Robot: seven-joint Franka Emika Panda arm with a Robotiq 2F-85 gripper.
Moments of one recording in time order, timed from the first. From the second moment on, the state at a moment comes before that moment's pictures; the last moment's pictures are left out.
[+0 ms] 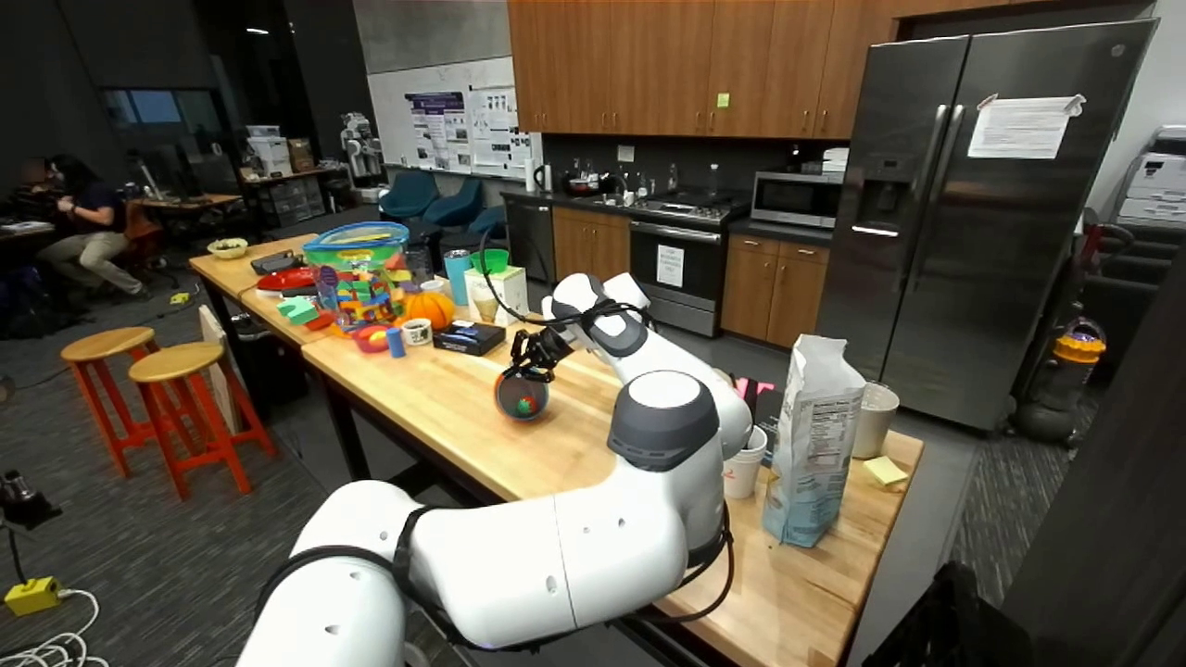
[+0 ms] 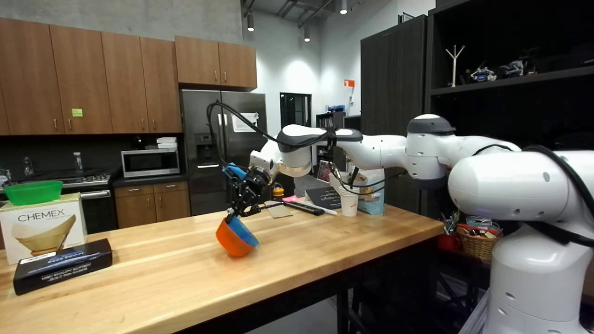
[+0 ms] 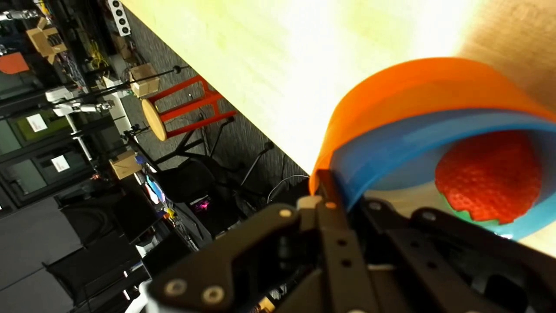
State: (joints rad) arm -0.92 1.46 1.52 -1.75 -0.57 1.99 -2.60
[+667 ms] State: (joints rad) arm -0.90 1.46 1.54 -1.74 -0.59 1.97 -2.60
